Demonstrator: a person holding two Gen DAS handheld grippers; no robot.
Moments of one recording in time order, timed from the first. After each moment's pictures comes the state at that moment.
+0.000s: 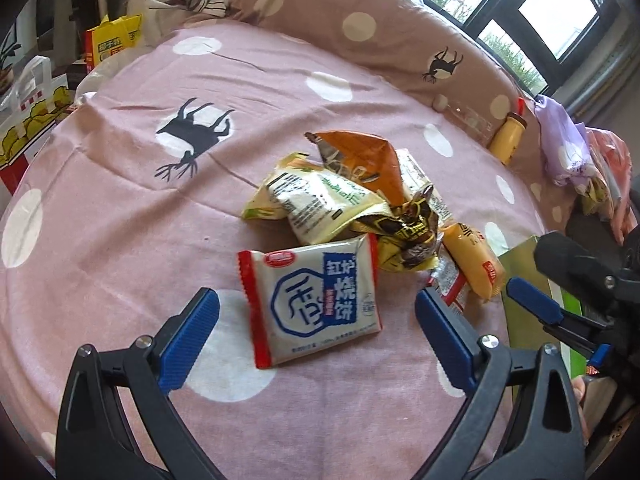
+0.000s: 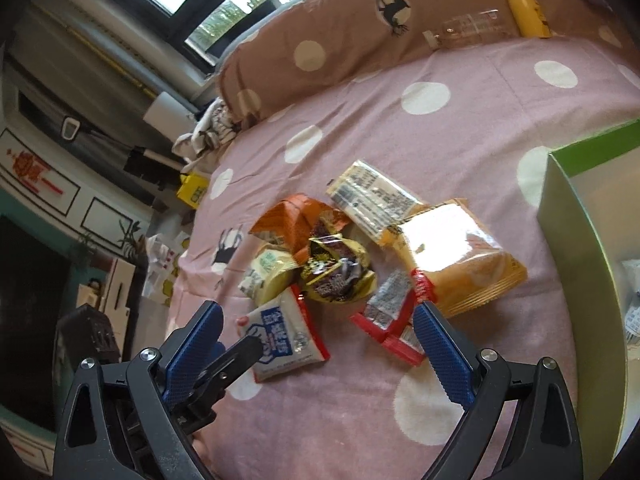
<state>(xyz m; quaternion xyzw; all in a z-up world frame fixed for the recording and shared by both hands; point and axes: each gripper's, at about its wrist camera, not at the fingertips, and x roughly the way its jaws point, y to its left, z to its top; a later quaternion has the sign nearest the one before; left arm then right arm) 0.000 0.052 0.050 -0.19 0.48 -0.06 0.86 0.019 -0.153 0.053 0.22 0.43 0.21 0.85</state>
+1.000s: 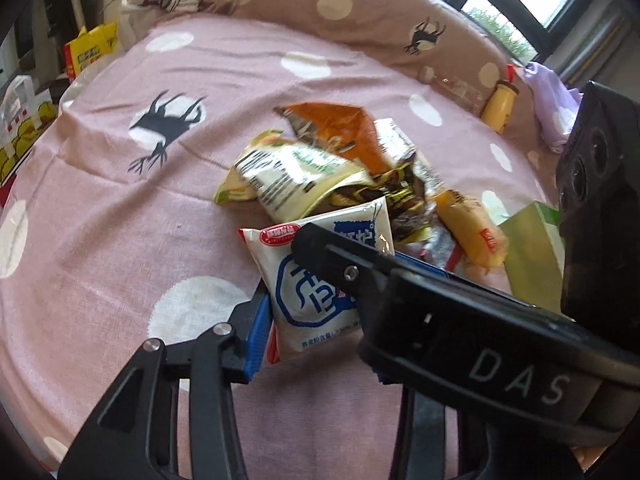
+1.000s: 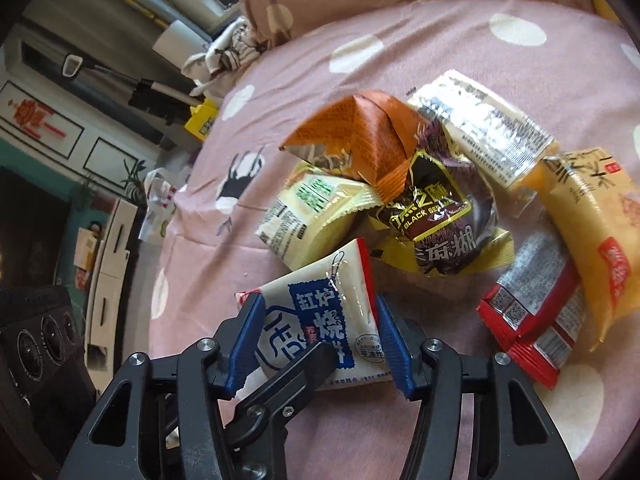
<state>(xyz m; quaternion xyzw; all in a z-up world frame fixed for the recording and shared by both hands) -0.005 0.032 0.048 -0.15 0.48 -0.09 0.86 0.045 -0.078 0.006 0.17 0.50 0.24 0.82</state>
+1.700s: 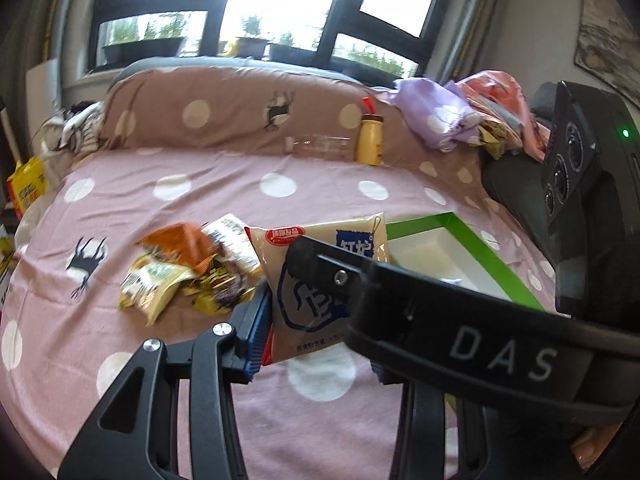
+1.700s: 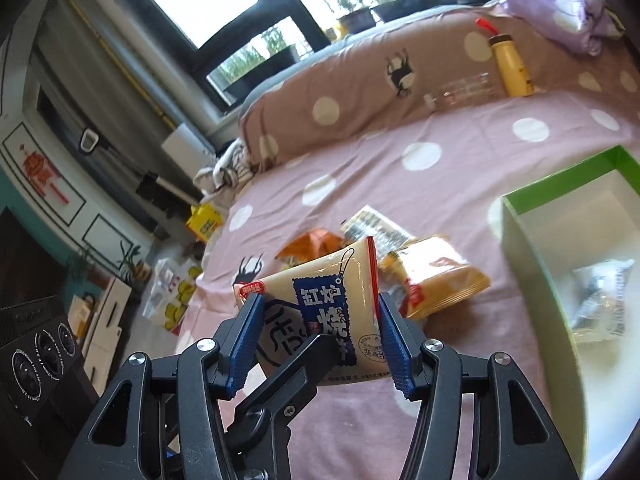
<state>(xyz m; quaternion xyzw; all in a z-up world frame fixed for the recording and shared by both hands) -0.049 -0.071 0.136 -0.06 0.33 -0.22 0.92 -0.039 -0.176 0.098 0.22 0.35 0.16 0.90</state>
